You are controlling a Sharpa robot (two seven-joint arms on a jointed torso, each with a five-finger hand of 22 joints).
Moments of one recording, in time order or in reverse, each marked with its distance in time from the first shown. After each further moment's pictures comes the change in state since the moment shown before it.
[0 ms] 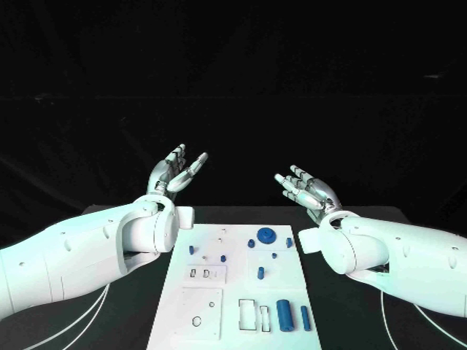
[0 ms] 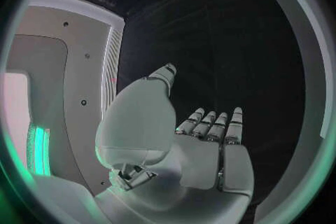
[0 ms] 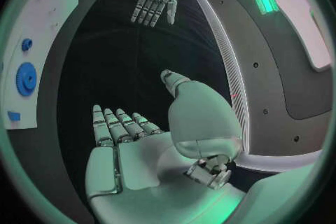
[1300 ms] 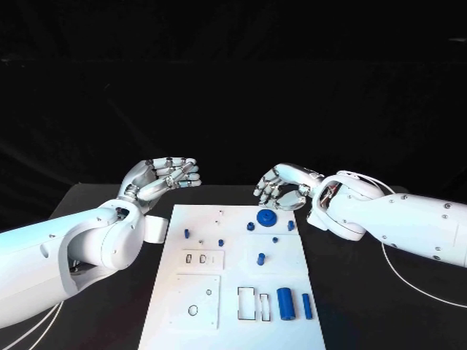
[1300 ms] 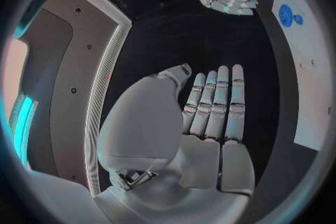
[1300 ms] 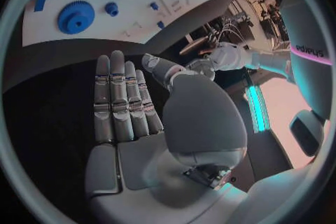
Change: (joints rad) left arm 0.005 -0.207 0.000 0.229 -0.065 0.234 -0.032; left_hand 0.146 -0.021 0.196 -0.058 0.000 0.727 0.091 0.228 0.131 0.917 -0.002 0.101 0.049 0.881 -0.070 0.275 0.185 0.117 0.698 -0.027 0.290 0.097; right arm 0.127 0.007 -0.019 -0.071 -1.186 0.224 -0.328; right_hand 0.181 -0.161 0.184 -0.242 -0.008 0.894 0.042 0.255 0.177 1.109 -0.186 0.064 0.060 1.174 -0.245 0.401 0.268 0.117 0.840 -0.139 0.452 0.195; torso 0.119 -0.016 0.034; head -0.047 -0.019
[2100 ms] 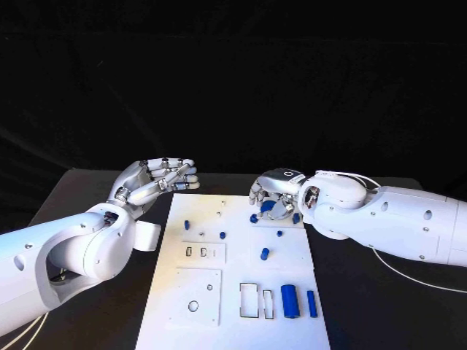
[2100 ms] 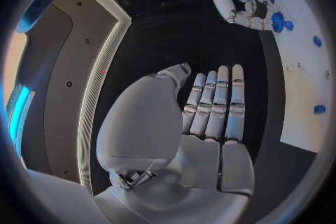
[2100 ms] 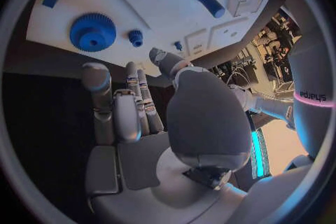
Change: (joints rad) left arm 0.002 -0.048 0.008 0.080 -0.016 0.027 -0.008; left_hand -0.006 -0.013 0.000 0.000 0.000 0.000 0.000 0.000 0.000 0.003 0.004 -0.009 0.000 0.000 0.000 0.000 0.003 0.000 0.000 0.000 0.000 0.000; right arm 0.005 0.030 0.002 0.028 -0.352 0.095 -0.164; right_hand -0.003 -0.063 -0.045 0.089 0.035 0.019 -0.009 -0.029 0.061 -0.055 -0.004 -0.014 0.073 0.140 -0.037 0.923 0.879 -0.027 0.228 -0.040 0.559 0.555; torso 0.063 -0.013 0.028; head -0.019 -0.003
